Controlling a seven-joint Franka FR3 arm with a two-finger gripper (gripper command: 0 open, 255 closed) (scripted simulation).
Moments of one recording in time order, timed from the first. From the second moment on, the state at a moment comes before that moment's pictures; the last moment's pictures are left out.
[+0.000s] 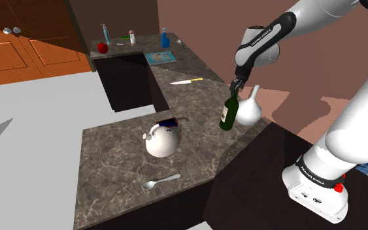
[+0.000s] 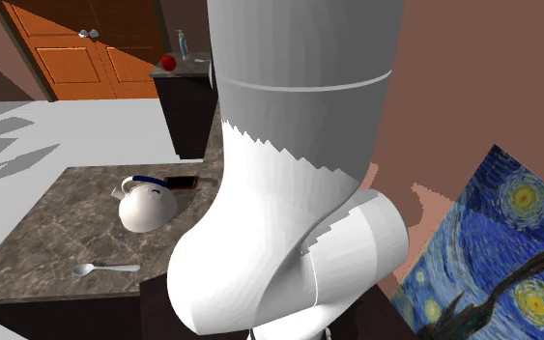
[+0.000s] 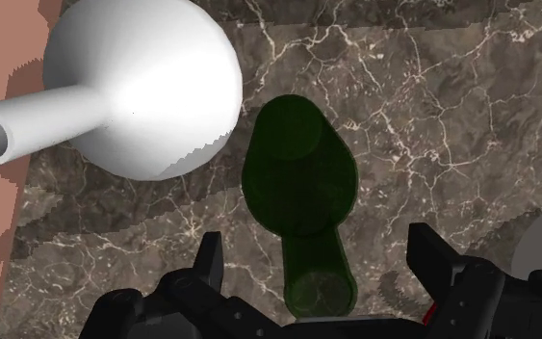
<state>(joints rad) -0.10 0.09 -0.25 -2.41 0.00 2.55 -0.41</state>
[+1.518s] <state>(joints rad) -0.10 0.05 -0.25 -2.40 -0.02 2.50 -0.40</state>
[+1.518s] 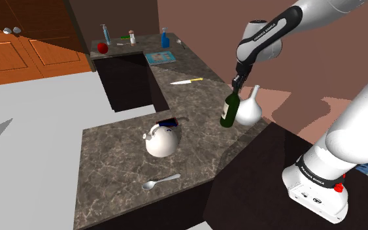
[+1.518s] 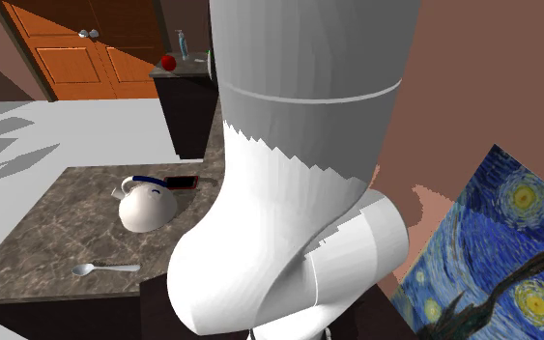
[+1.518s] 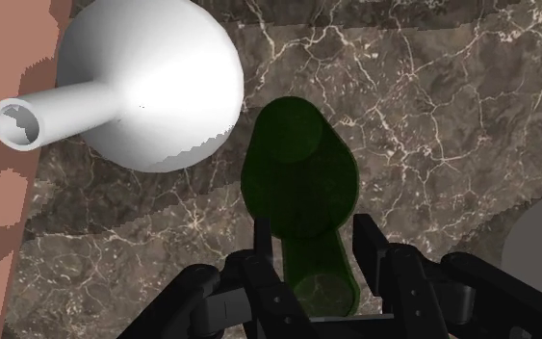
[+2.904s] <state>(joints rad) -0.10 -0.14 -0.24 -2.29 -0.07 2.20 -0.37</state>
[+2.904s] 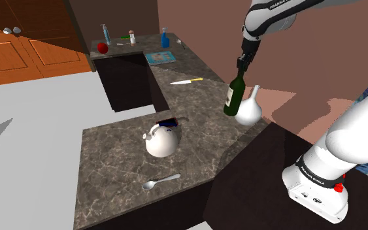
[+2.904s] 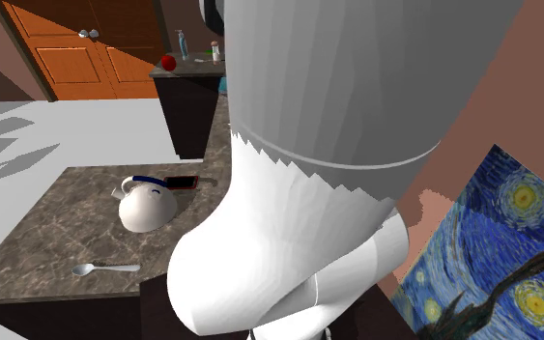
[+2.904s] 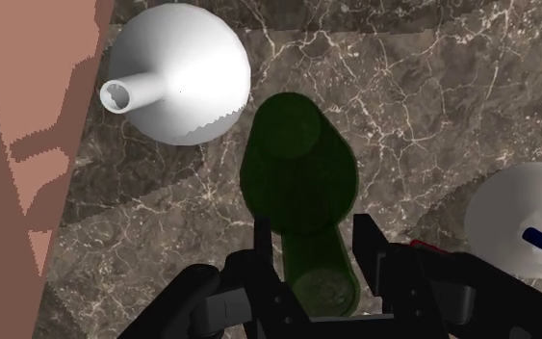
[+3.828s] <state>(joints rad) -0.10 -0.20 -0.23 -2.16 -0.08 2.01 -0.36</state>
